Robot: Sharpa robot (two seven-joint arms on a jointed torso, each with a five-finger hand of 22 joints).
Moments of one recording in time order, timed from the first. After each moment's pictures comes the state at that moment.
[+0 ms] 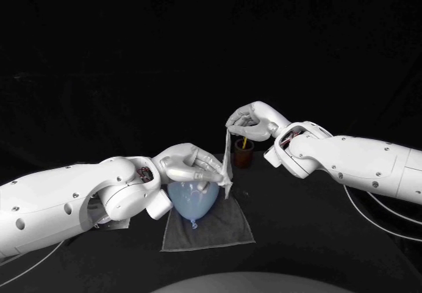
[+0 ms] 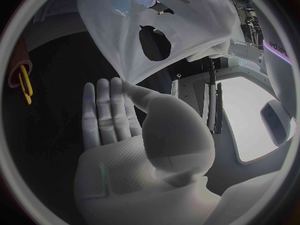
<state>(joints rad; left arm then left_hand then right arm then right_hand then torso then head) 1.22 -0.85 -0.12 1.76 -0.42 -0.08 0.07 1.37 -0.10 0.69 -0.07 0.04 0.99 0.13 0.38 0.48 1.14 0.07 0.37 0.27 1.06 0.01 1.21 0.45 0.17 0.85 0.10 1.06 0.64 1.25 -0.76 -0.14 1.42 -0.87 -0.51 0.25 1.29 0.03 0.60 -0.13 0.05 0.95 0.15 0.45 0.42 1.09 0.10 0.45 0.32 0.90 0.08 0.64 0.56 0.18 0.88 0.22 0.18 0.16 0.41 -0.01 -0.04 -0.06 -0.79</state>
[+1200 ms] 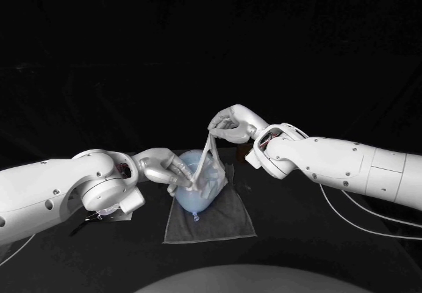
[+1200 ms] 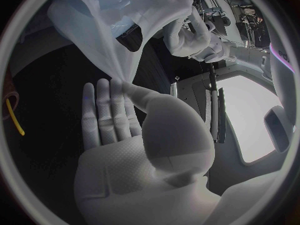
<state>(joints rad) 1.22 -0.96 -0.13 1.71 -0.58 0.01 -0.14 1.36 -0.10 0.69 -0.07 0.04 0.99 0.13 0.37 0.48 1.14 0.07 0.37 0.27 1.06 0.01 1.21 0.46 0.17 0.85 0.10 1.06 0.64 1.22 -0.60 -0.14 1.35 -0.89 -0.53 0.21 1.29 0.03 0.60 -0.13 0.04 0.95 0.15 0.45 0.42 1.09 0.10 0.45 0.32 0.90 0.08 0.64 0.56 0.17 0.88 0.22 0.18 0.16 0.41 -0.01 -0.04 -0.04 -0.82</state>
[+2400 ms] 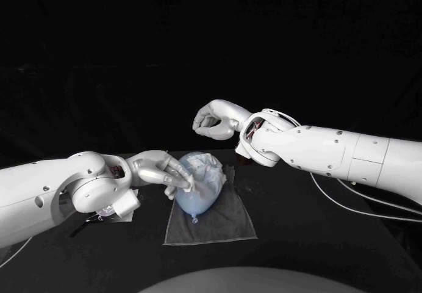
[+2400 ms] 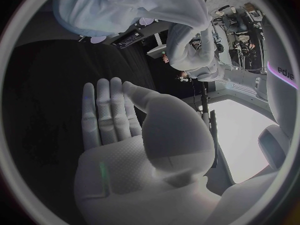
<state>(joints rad) 1.22 -0.99 -0.13 1.71 -0.43 0.08 -0.10 1.36 -0.10 0.69 -0.07 0.04 0.99 0.13 0.38 0.48 1.14 0.07 0.37 0.27 1.06 0.01 1.21 0.46 0.17 0.85 0.10 1.06 0.64 1.29 -0.50 -0.16 1.28 -1.11 -0.41 0.18 1.29 0.03 0.60 -0.13 0.04 0.95 0.15 0.45 0.42 1.08 0.10 0.45 0.32 0.90 0.08 0.64 0.56 0.17 0.88 0.22 0.18 0.16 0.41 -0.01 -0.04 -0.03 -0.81</state>
